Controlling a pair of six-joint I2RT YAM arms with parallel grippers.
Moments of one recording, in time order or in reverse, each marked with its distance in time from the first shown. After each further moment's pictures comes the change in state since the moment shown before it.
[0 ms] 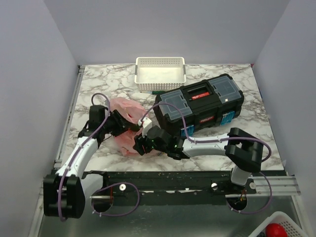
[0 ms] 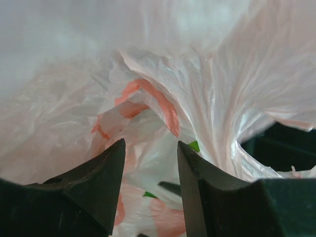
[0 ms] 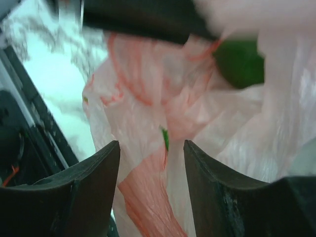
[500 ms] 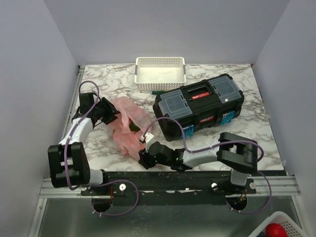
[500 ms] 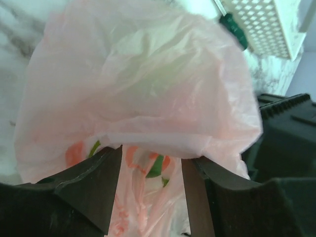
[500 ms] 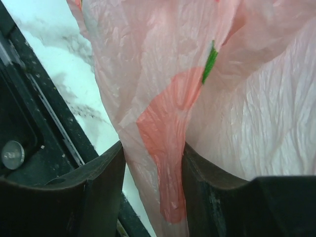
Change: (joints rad) left arm 0.201 0.387 0.286 0.038 0.048 0.000; right arm 0.100 0.064 -0.211 0.151 0.001 0.077
